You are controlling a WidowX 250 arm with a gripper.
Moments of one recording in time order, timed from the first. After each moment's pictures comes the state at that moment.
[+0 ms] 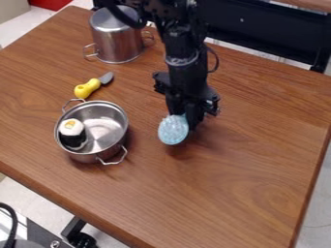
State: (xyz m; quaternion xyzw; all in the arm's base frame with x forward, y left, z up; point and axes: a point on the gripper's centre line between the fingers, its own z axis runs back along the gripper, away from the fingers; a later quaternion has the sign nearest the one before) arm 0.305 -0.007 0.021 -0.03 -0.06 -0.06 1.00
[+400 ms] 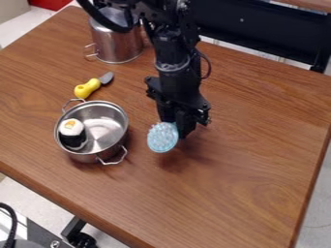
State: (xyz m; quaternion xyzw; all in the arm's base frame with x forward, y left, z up) arm 0.283 0.001 0.026 -0.04 -0.04 -0.08 1.00
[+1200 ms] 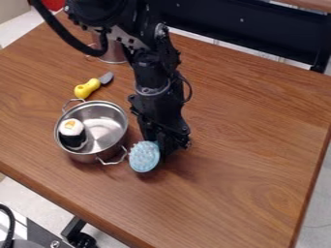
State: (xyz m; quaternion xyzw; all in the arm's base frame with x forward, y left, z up) arm 0.257 -0.001 0.012 -0.02 -0.05 -0.11 0.99
